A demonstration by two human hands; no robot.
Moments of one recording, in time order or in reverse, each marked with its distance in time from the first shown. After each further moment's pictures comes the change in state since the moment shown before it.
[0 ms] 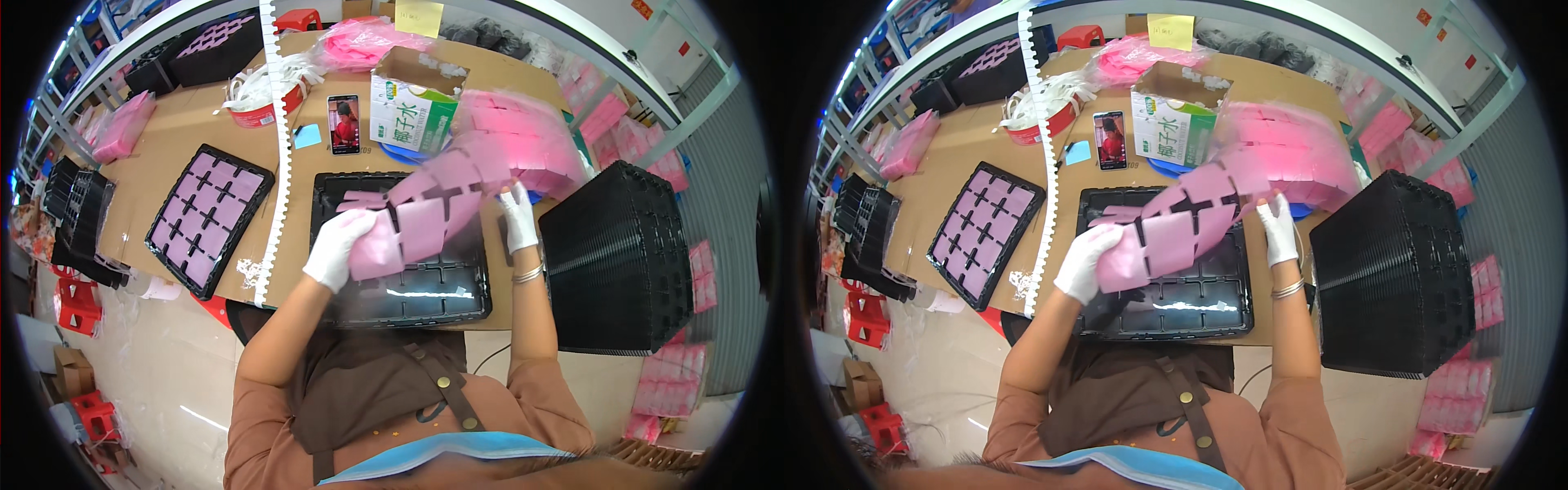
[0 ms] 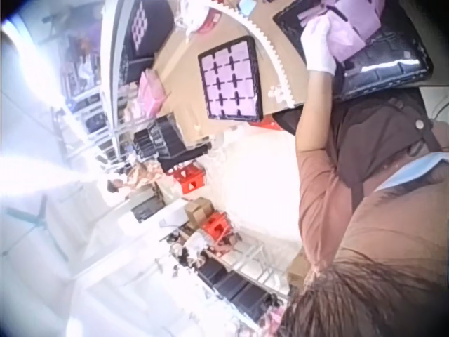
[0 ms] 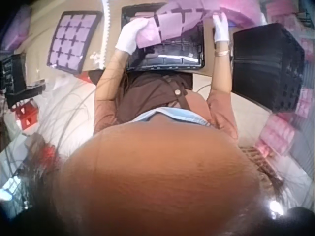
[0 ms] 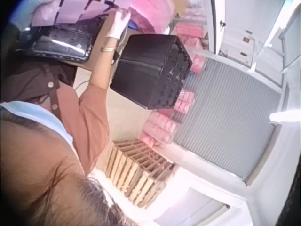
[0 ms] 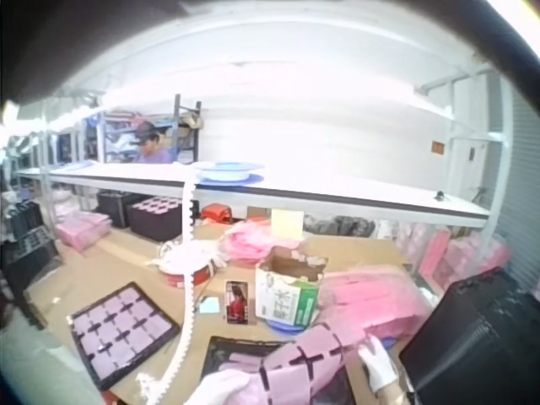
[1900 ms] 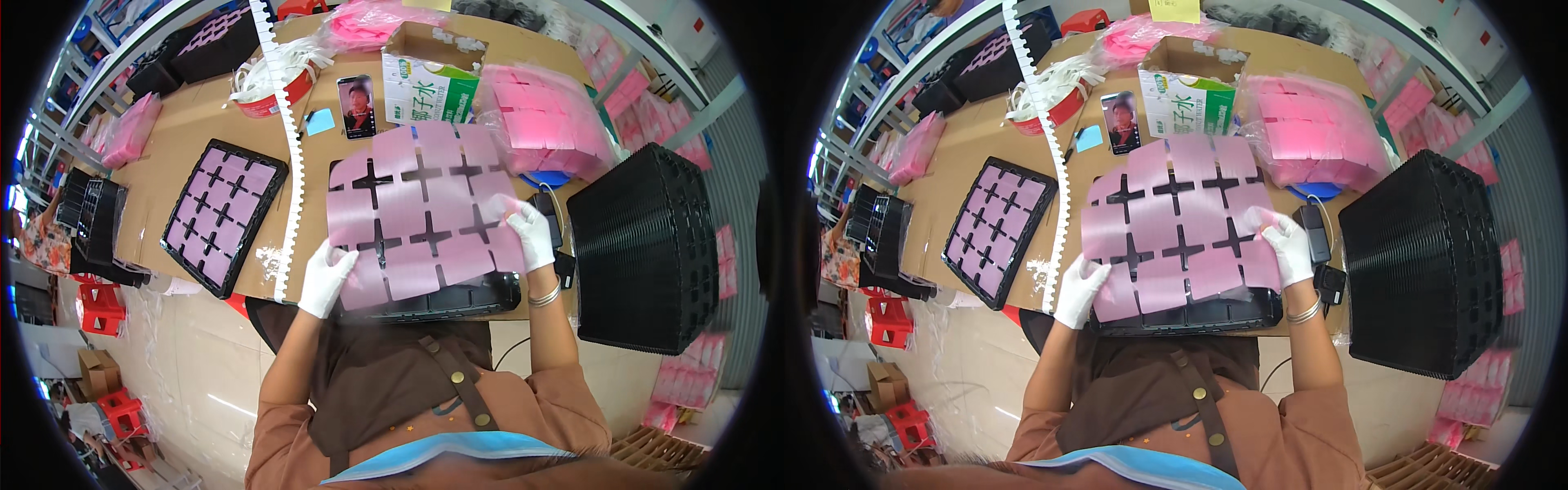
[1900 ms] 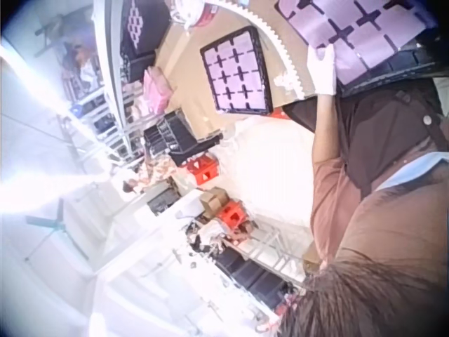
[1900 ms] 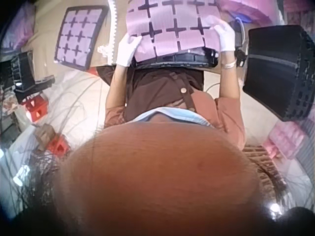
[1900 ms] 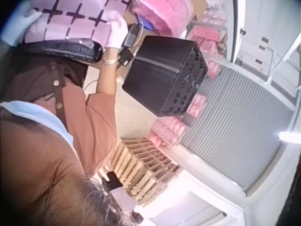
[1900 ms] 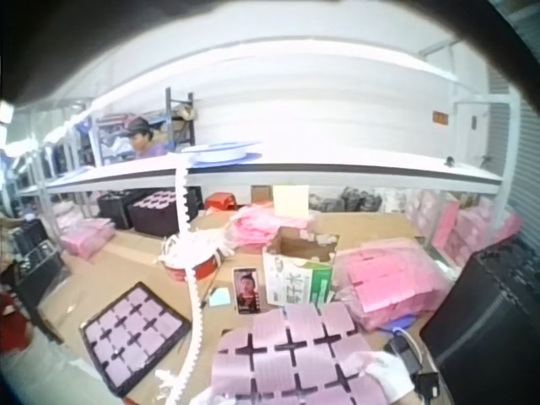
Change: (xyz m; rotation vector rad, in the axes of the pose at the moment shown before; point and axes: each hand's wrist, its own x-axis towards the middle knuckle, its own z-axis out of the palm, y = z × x) left_hand -0.036 -0.041 -0.066 0.405 0.235 0.059; right_hand -0.056 0.000 0.019 0.141 -0.091 0.342
